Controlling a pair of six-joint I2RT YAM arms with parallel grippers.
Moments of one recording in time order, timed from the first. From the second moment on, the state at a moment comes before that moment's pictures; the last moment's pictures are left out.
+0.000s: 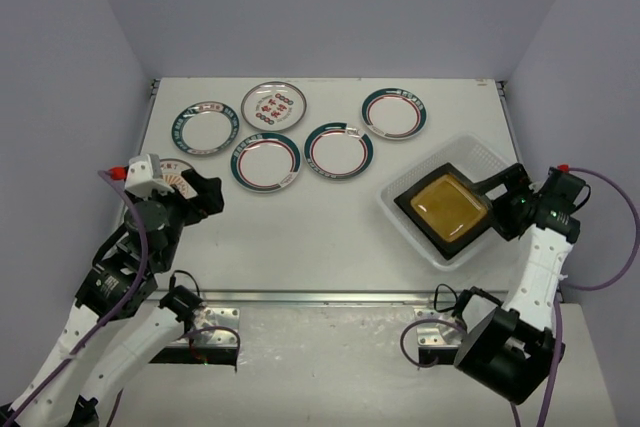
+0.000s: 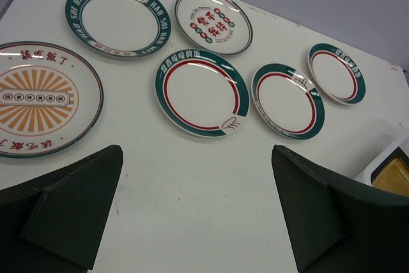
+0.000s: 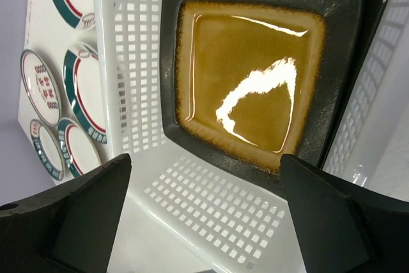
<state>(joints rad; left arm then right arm) -0.50 0.44 0.80 -0.66 -0.54 -0.51 -0.60 0.94 0.71 -0.65 -0.43 0.55</state>
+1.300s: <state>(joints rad) -0.23 1.58 0.49 0.41 -0.11 -1.38 0.03 0.61 0.91 -0.35 -1.00 0.74</state>
